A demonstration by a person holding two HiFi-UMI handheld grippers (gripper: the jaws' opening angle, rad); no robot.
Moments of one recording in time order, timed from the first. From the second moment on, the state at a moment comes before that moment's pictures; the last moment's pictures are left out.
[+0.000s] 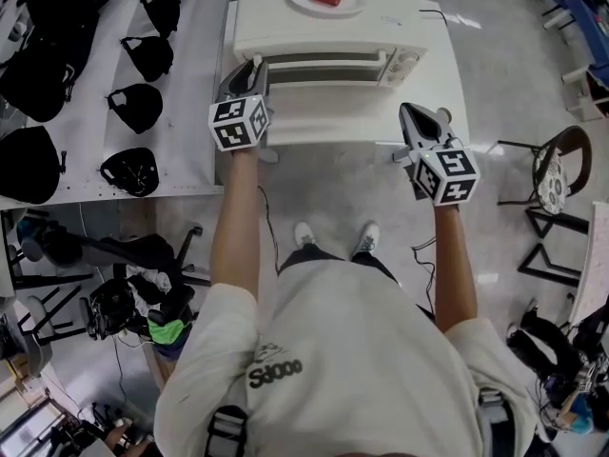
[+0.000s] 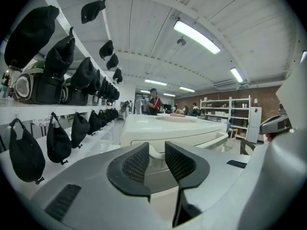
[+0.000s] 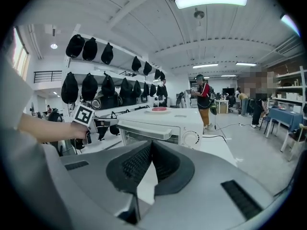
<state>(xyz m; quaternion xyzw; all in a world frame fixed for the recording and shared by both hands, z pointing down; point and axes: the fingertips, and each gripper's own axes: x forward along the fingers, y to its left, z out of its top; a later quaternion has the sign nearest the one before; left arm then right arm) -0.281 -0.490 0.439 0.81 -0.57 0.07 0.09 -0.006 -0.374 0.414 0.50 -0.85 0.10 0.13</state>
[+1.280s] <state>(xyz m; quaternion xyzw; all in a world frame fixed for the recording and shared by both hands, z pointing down) -0.276 -0.328 0.302 0.81 -0.58 0.08 -0.06 -0.031 -0.327 0.275 0.44 -0.89 -0.07 0.10</state>
